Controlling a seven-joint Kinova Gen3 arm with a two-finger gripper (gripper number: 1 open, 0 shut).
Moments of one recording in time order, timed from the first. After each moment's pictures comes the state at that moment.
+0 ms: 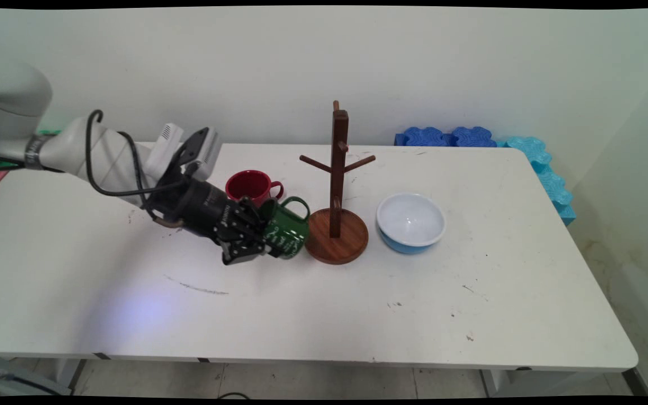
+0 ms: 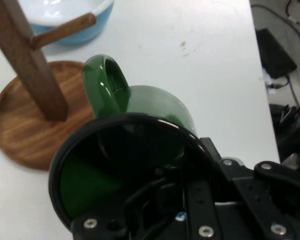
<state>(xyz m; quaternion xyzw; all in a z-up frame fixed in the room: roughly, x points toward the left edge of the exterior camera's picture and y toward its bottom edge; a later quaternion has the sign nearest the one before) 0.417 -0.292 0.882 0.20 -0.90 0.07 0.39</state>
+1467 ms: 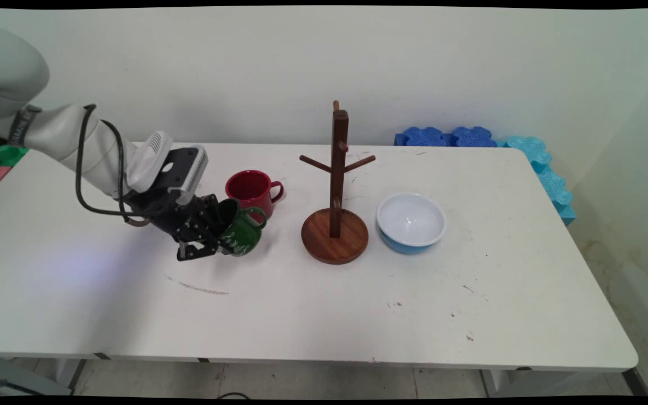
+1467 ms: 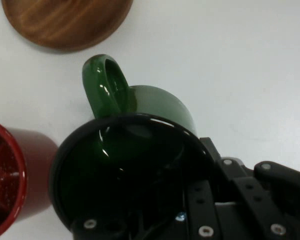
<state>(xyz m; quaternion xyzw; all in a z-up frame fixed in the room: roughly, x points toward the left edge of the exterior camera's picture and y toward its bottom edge) 0.444 -0.297 0.887 0.11 -0.97 0.10 0.21</state>
